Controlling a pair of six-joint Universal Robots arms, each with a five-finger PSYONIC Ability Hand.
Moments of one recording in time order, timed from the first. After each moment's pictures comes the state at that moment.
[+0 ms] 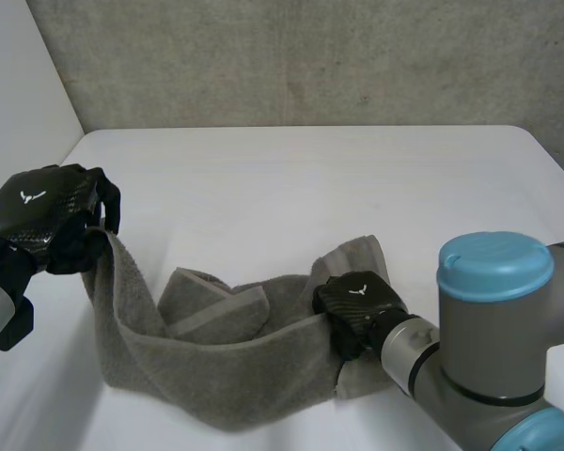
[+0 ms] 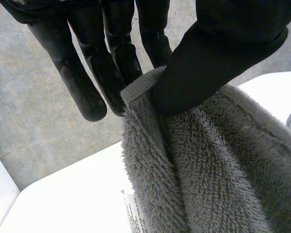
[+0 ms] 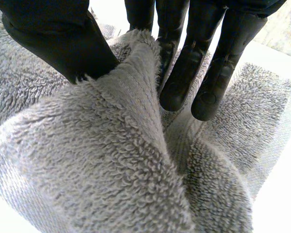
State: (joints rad) left arm 4.59 -1.26 -1.98 3.16 -1.27 3.25; right arm 2.19 -1.16 1.67 0.00 1.45 2.98; left_hand 1.18 1.22 1.22 1.22 1.03; right_hand 1.37 1.20 1.20 1.20 1.02
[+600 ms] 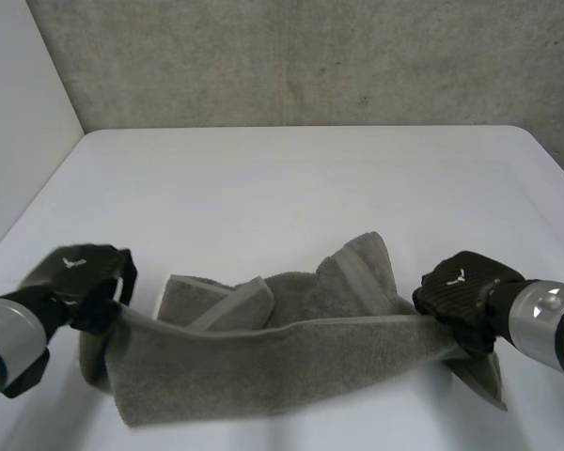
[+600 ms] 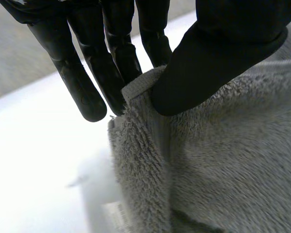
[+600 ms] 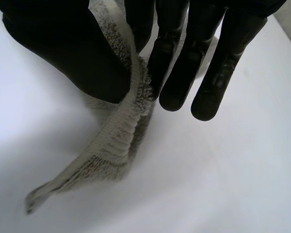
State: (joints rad) left arm 4.60 -1.52 -1.98 3.03 -1.28 3.44; right arm 1.87 -1.42 1.64 0.51 1.35 2.31; left_hand 1.18 1.22 1.22 1.22 1.03; right_hand 1.39 1.21 1.21 1.22 1.04
